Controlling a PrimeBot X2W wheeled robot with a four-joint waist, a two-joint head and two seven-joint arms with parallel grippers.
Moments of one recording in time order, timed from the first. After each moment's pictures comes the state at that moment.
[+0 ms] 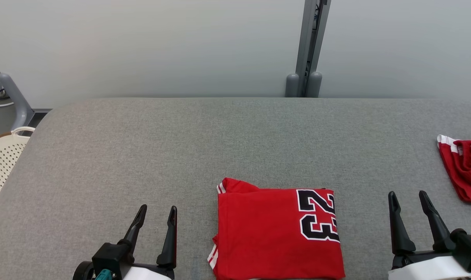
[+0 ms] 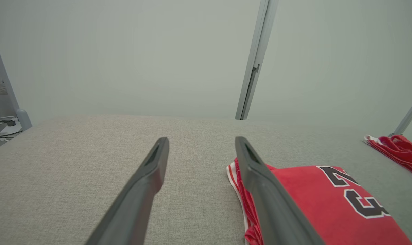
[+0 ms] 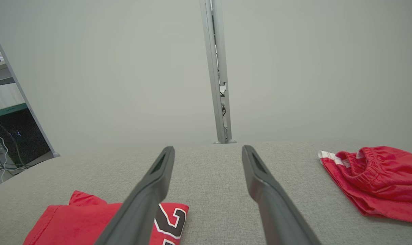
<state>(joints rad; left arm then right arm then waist) 0.03 0.13 -0.32 0.16 -0.36 0.11 -0.26 0.05 -0.05 -0.02 0.12 0.22 0.13 -0.26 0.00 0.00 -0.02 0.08</state>
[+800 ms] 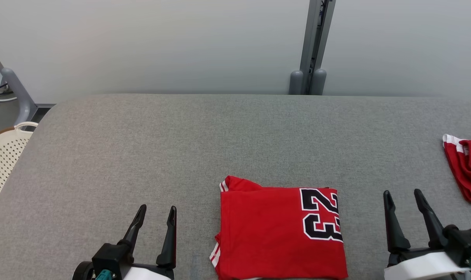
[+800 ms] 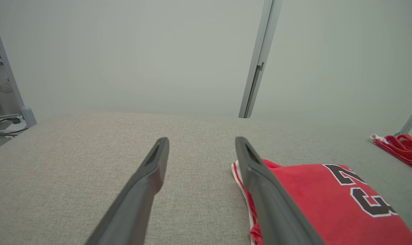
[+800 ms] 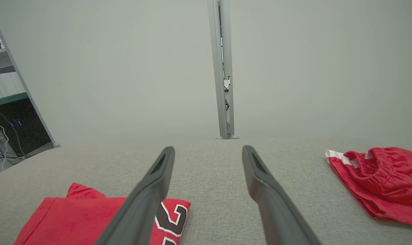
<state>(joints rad) 0.03 0.10 -0.28 0.17 -0.32 0.08 -0.26 0.03 -0.05 -0.02 0.15 0.20 0.13 -0.26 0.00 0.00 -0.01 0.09</state>
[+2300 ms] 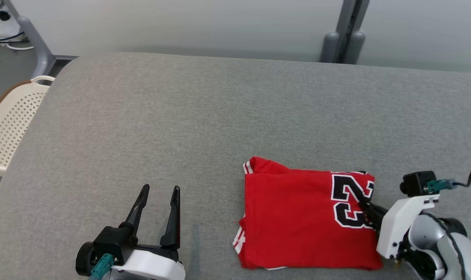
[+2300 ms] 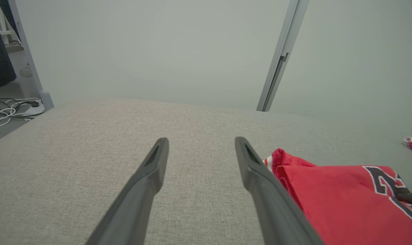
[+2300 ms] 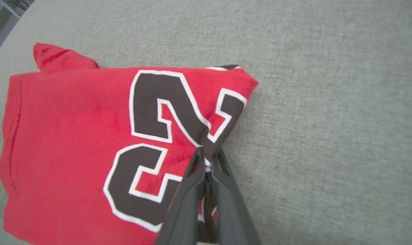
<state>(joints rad) -0.03 0.05 -0.24 0.17 -0.28 0.05 -0.26 -0.28 -0.26 0.26 0.43 0.60 0.13 0.41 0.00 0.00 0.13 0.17</state>
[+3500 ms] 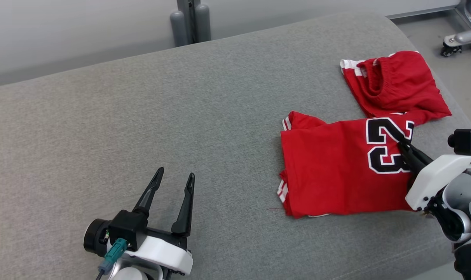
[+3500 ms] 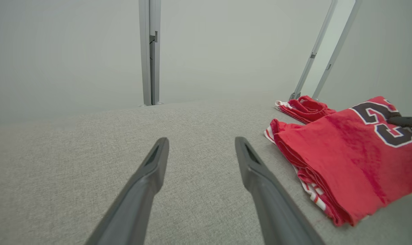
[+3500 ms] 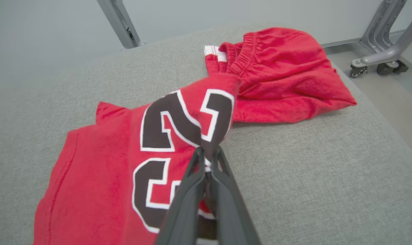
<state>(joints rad) -0.11 0.05 -0.28 0.20 -0.21 0.00 -0.26 -0.41 -0.30 0.15 0.45 0.54 0.13 0.24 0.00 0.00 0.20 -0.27</state>
